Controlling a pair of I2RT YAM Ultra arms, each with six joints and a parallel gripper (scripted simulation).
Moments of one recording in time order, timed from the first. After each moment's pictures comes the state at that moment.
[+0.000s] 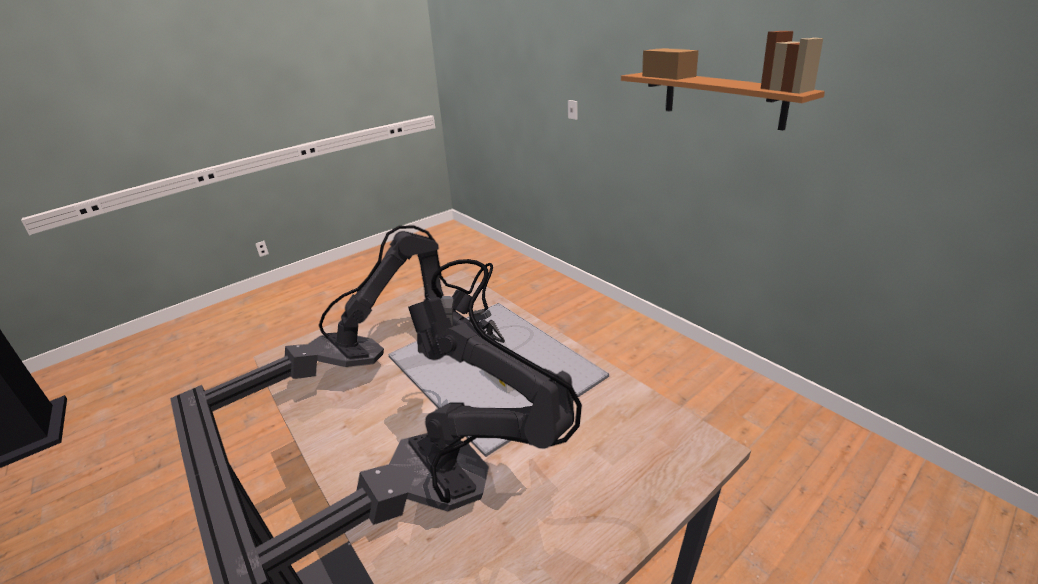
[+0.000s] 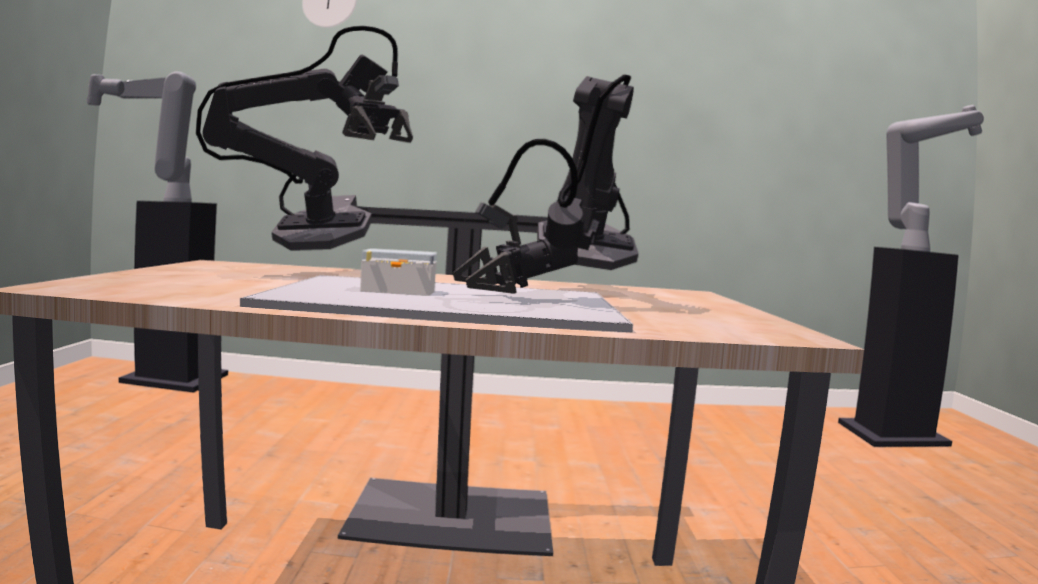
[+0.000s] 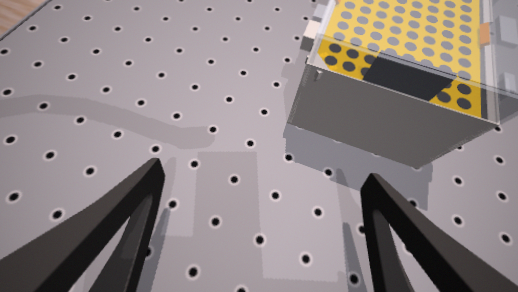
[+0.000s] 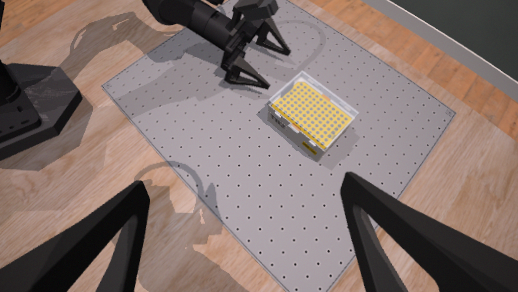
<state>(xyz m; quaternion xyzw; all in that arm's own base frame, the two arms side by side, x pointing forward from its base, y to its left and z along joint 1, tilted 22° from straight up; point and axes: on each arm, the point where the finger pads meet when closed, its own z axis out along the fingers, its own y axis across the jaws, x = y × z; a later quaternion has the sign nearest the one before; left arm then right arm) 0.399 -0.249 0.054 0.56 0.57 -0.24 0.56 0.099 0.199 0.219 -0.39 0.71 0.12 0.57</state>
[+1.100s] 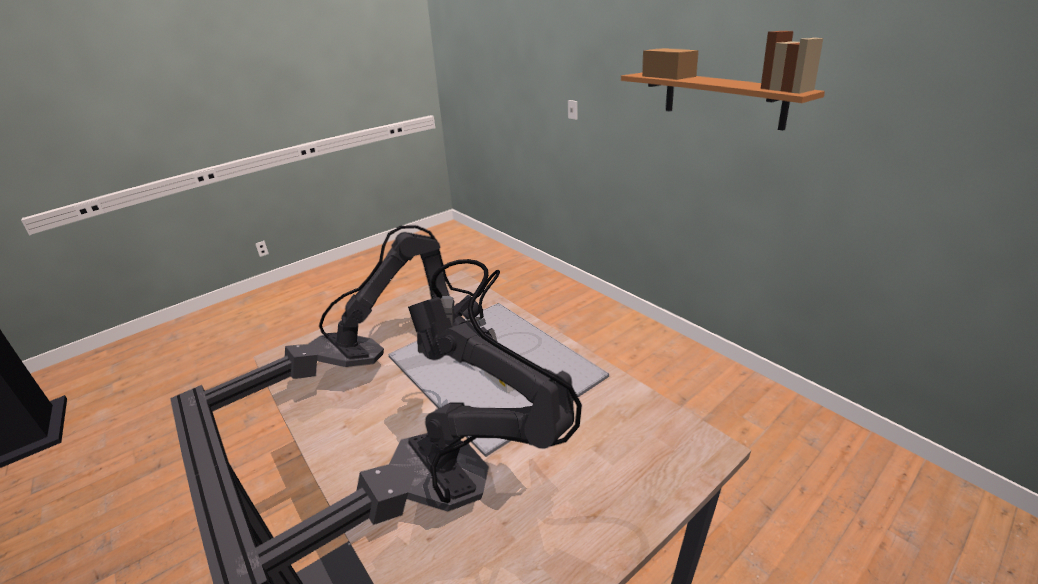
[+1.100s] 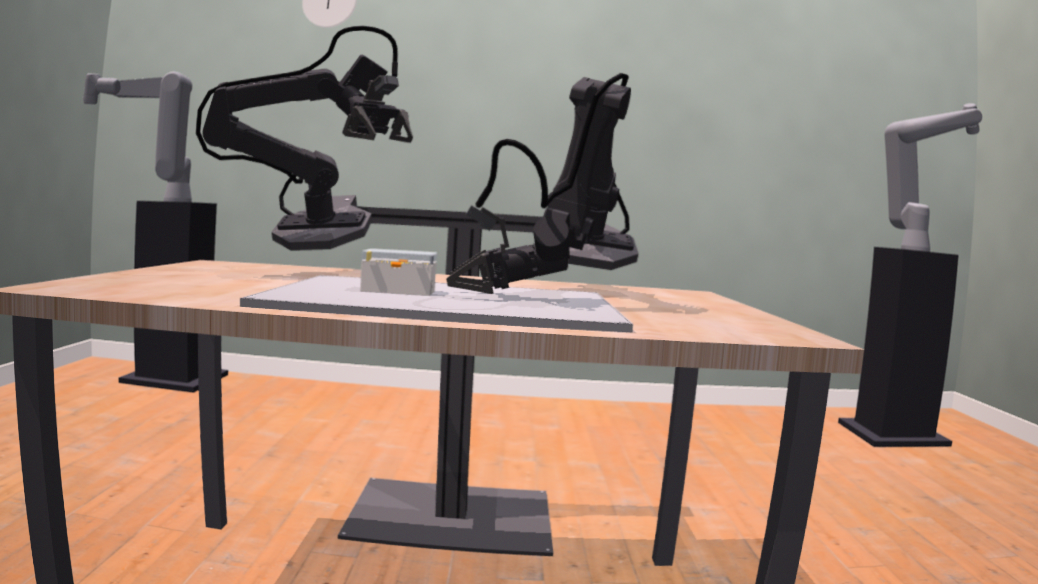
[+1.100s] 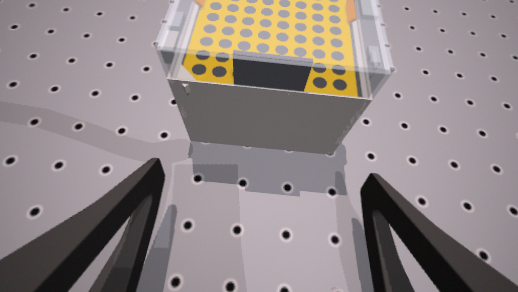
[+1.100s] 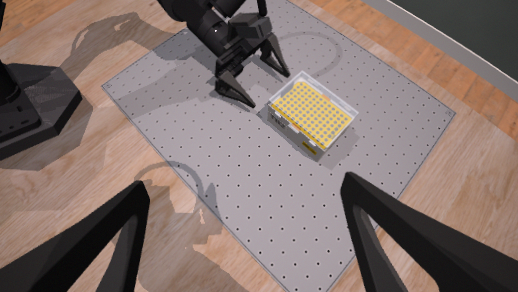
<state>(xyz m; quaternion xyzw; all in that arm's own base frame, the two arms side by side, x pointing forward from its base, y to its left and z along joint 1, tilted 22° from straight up) 0.361 -0.269 0.033 0.65 0.50 -0.29 0.50 0.099 0.199 0.219 -0.39 0.71 0.12 0.58</state>
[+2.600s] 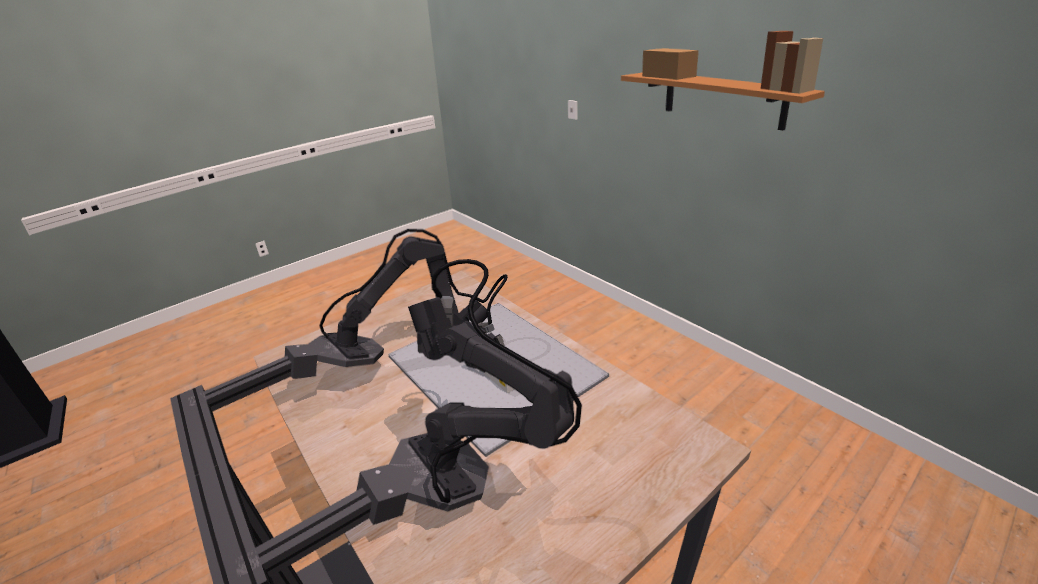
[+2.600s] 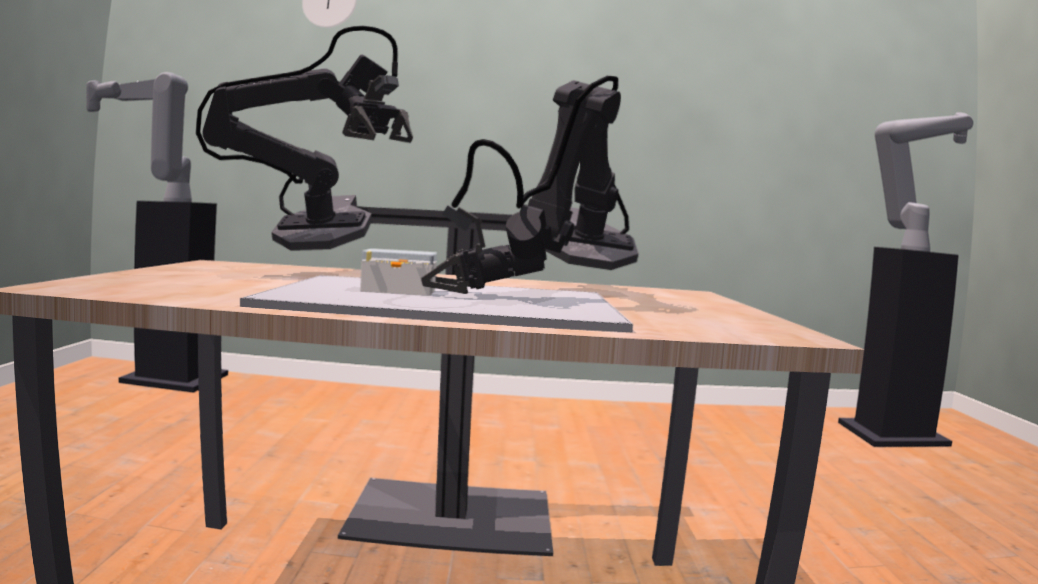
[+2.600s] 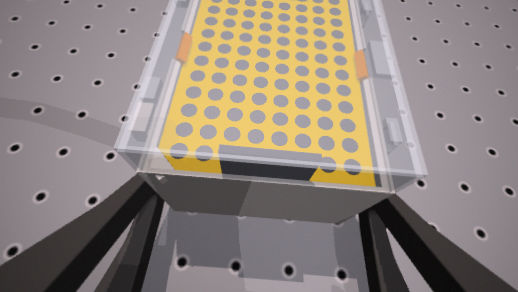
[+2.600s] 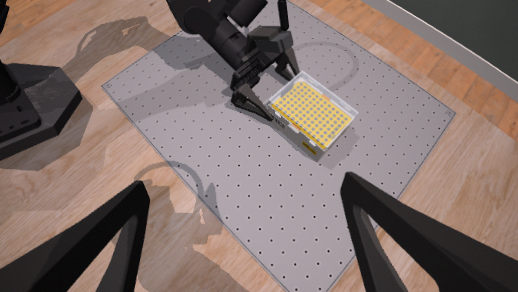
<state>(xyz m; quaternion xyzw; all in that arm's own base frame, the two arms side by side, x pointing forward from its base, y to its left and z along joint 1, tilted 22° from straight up) 0.363 -0.310 0.028 0.65 0.49 -0.29 0.49 0.099 0.199 0.219 -0.39 0.71 0.12 0.58</state>
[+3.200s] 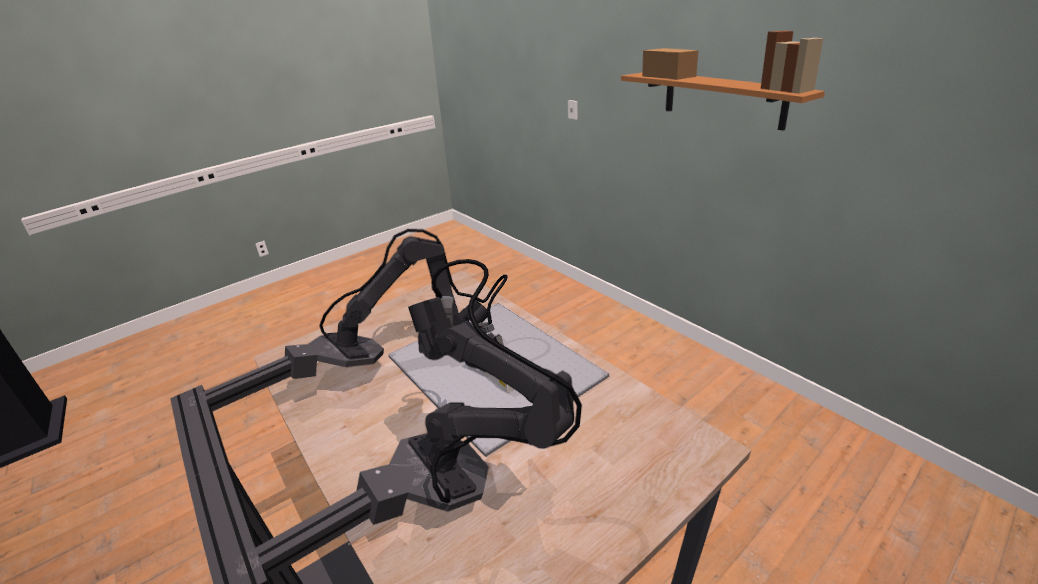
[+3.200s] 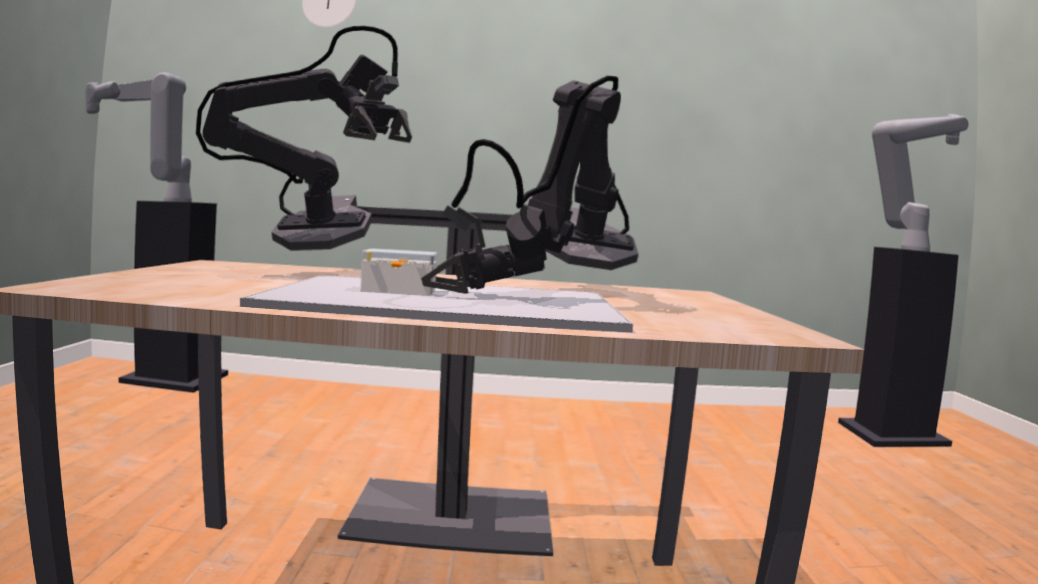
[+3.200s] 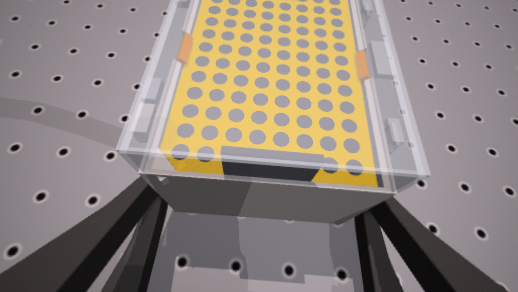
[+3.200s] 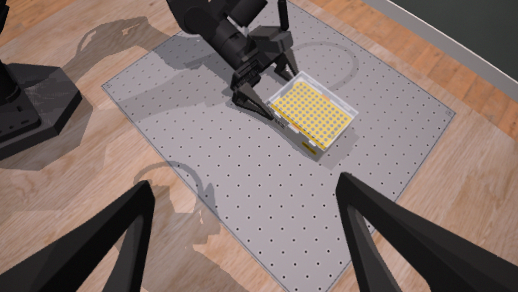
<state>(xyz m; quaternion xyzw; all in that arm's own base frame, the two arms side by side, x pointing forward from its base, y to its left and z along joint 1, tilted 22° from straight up) 0.363 -0.310 0.028 0.65 0.49 -0.29 0.49 0.099 0.199 0.219 -0.39 0.71 0.12 0.57</state>
